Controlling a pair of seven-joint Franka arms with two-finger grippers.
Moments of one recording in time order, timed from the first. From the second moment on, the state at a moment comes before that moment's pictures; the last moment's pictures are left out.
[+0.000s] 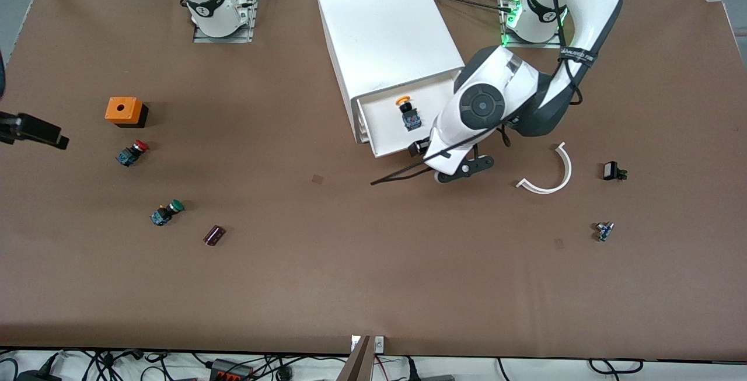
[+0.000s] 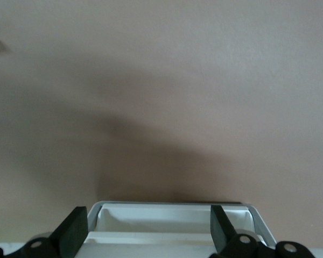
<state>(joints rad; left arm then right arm) -0.18 0.50 -0.47 -1.61 0.03 1.92 -0.97 0.00 0.26 -0.08 -1.24 0.03 1.49 0.01</state>
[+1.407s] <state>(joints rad) -0.12 0.43 -0.64 -1.75 0.04 1.91 -1.00 -0.01 0.05 -0.05 -1.61 0.00 1.63 -0.04</state>
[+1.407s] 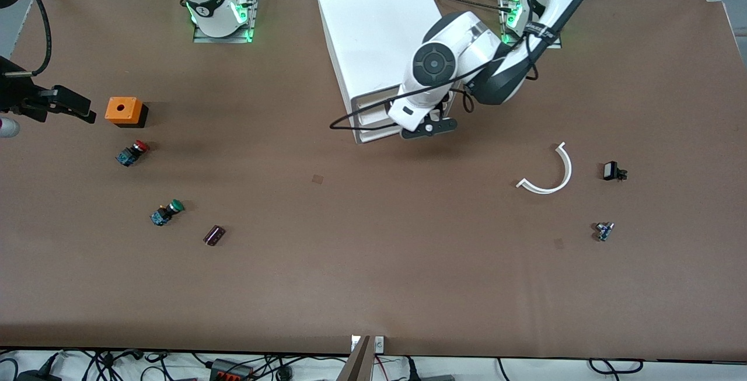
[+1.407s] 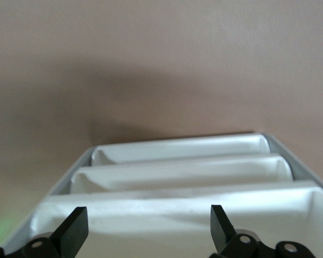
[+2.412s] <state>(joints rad) 0.31 0.38 -0.59 -1.47 0.19 1.66 -0.16 -0.01 0.05 -0.05 -1.62 -0.01 1.66 -0.04</state>
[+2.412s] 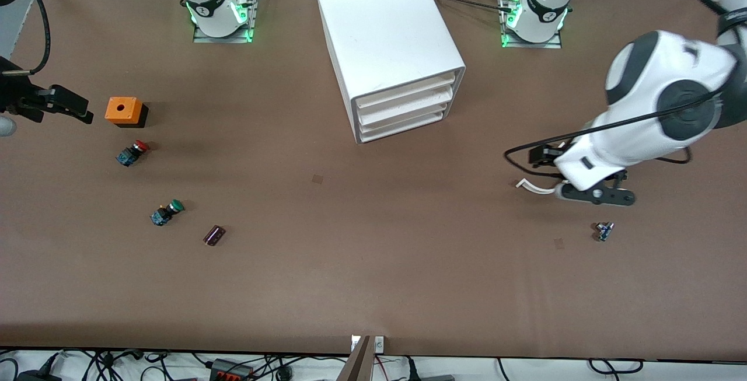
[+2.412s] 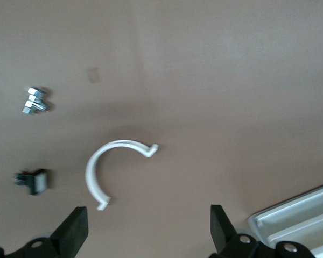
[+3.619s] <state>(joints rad) -0.03 -0.01 -0.08 -1.71 0.04 1.73 -0.01 -0.02 0.05 -0.05 -1.62 -0.01 1.68 -0.04</state>
